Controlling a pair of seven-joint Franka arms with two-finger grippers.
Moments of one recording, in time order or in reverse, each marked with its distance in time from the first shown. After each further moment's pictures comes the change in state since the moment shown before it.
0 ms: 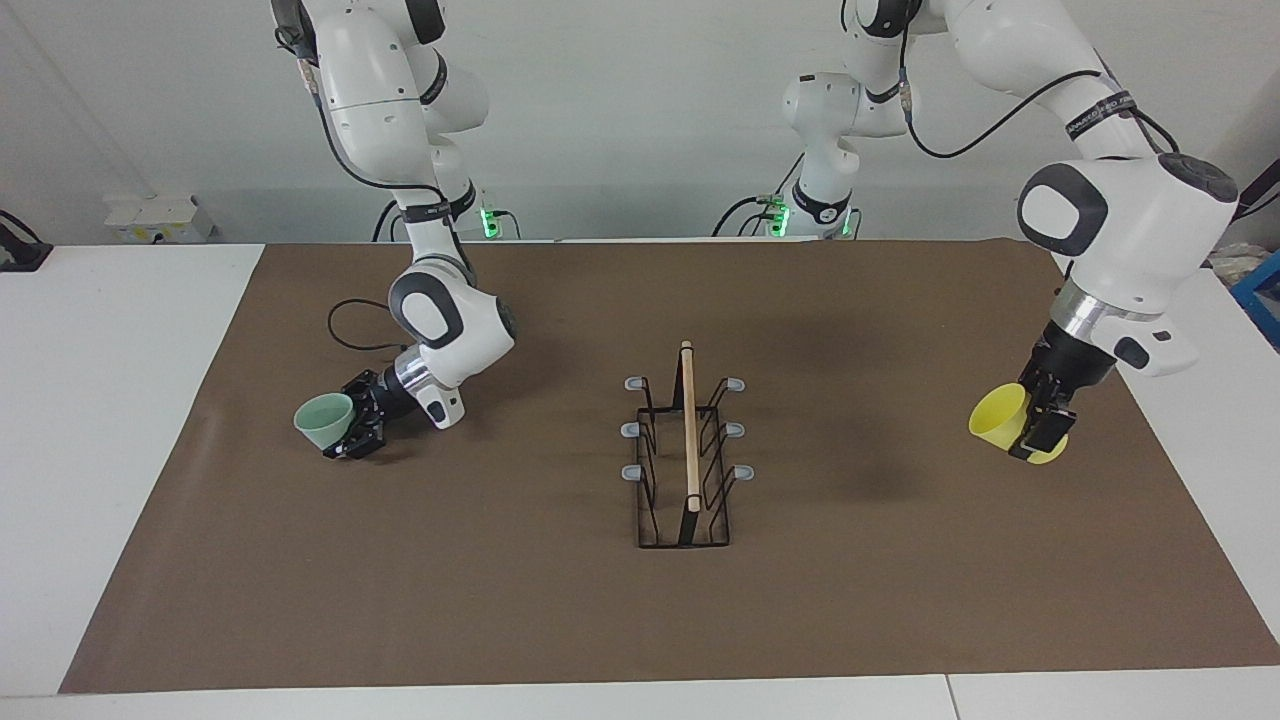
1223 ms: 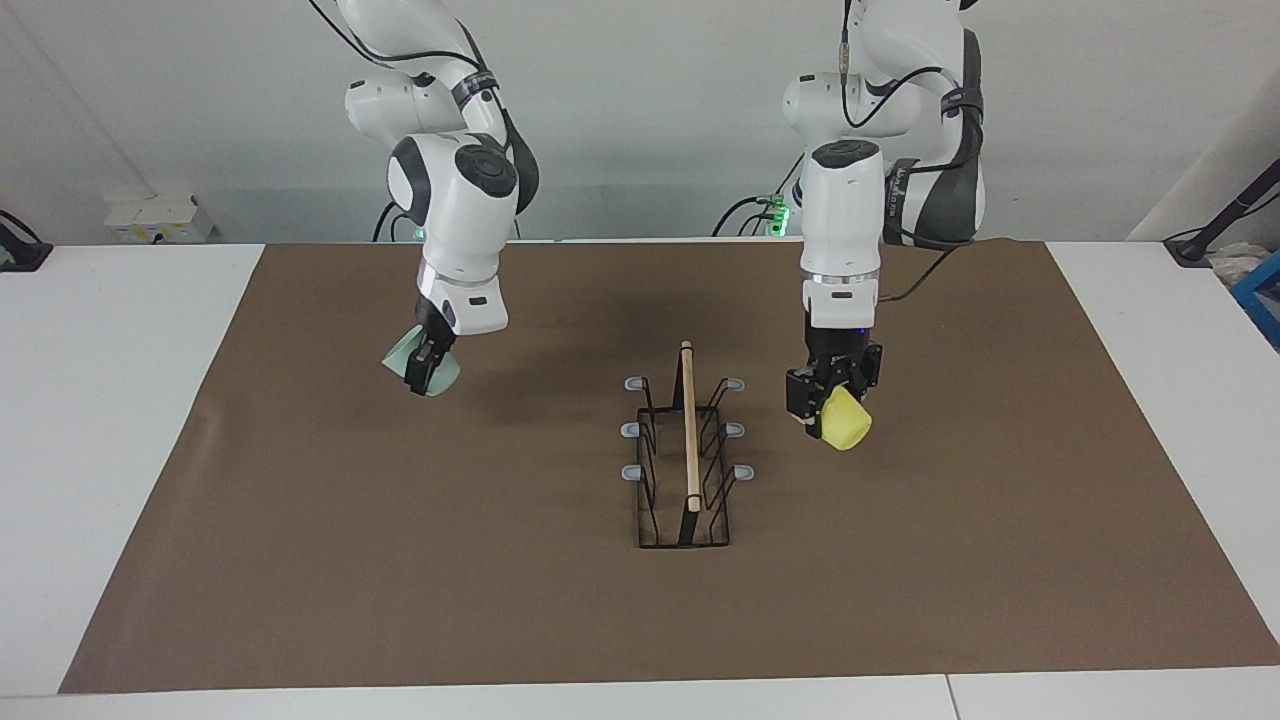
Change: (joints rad) left arm 0.000 -0.121 -0.405 -0.359 0.632 0.427 -0.275; right arm 0.074 -0.344 0.058 0.137 0.990 0.064 -0.203
